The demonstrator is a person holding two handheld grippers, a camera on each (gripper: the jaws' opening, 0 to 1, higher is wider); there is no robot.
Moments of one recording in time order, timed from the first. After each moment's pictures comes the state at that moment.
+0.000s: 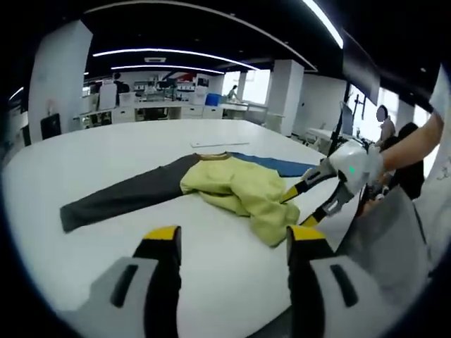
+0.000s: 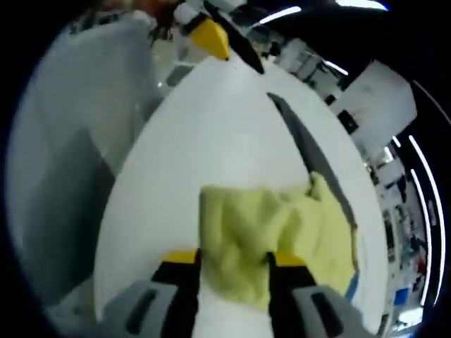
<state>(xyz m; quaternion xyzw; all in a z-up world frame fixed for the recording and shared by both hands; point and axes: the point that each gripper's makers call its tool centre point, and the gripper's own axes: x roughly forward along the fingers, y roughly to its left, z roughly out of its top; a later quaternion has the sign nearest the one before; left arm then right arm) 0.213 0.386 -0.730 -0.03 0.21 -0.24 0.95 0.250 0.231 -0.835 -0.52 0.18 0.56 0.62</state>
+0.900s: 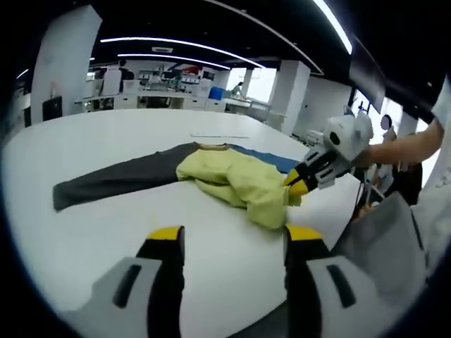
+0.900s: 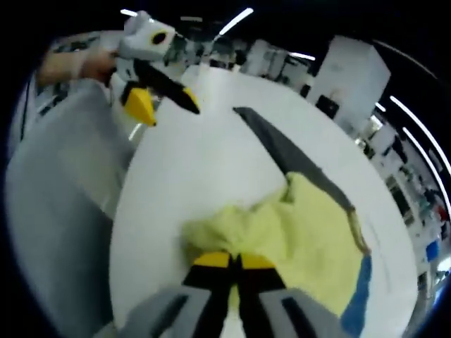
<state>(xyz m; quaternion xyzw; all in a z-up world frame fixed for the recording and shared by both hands) 0.203 0.379 -0.747 -0.07 0.24 -0.23 0.94 0.279 0.244 -0.784 -0.35 0.24 0.57 0.70</state>
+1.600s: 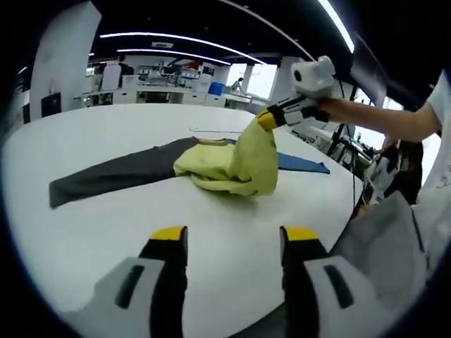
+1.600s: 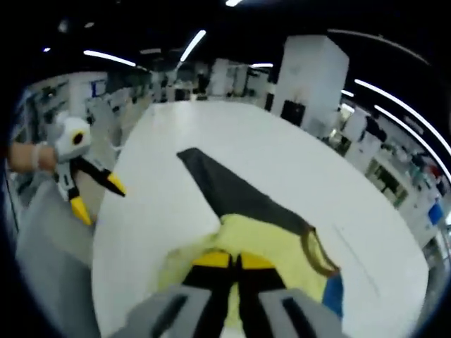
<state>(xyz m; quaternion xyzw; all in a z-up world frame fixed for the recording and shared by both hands) 0.208 0.374 -0.754 -0.07 0.25 -0.24 0.94 0.386 0.272 -0.725 -0.26 0.25 0.52 0.77</state>
